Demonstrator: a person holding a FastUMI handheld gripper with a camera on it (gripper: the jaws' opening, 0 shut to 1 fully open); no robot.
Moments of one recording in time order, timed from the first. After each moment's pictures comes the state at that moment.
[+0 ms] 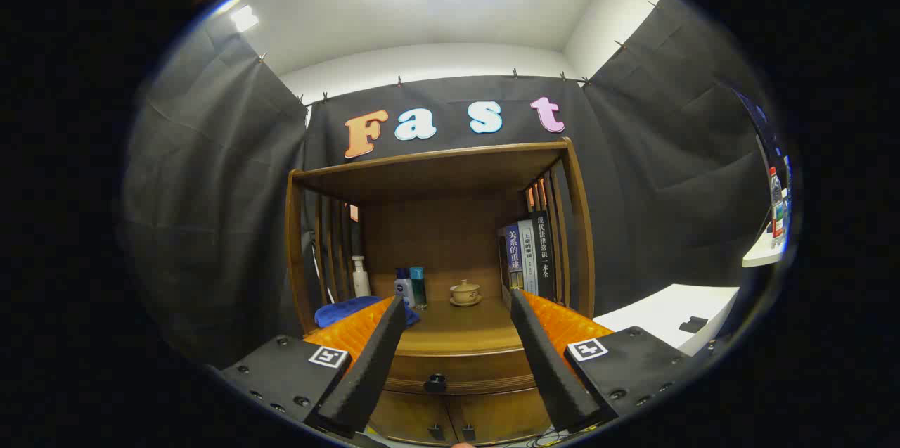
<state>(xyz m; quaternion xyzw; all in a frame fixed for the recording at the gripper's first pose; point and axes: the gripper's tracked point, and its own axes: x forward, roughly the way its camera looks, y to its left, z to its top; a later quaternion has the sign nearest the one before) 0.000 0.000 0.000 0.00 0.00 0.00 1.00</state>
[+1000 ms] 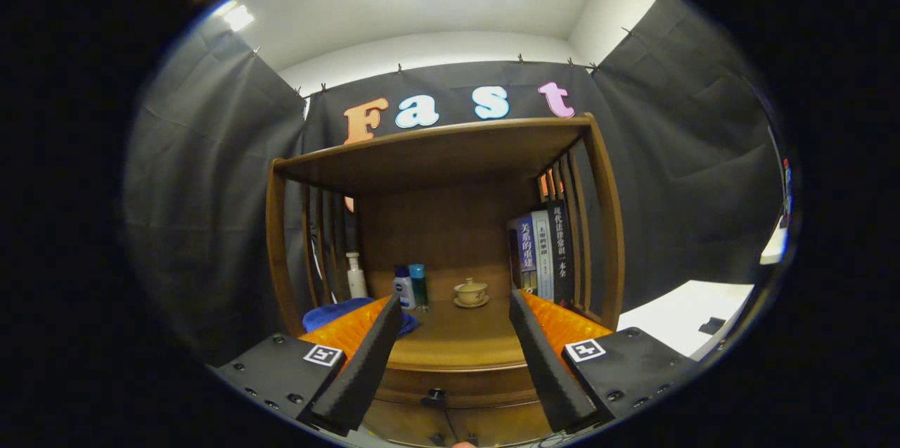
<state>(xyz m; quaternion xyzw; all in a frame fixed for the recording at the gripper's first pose) 0.065 0.014 -0.030 0.03 0.04 0.02 1.00</state>
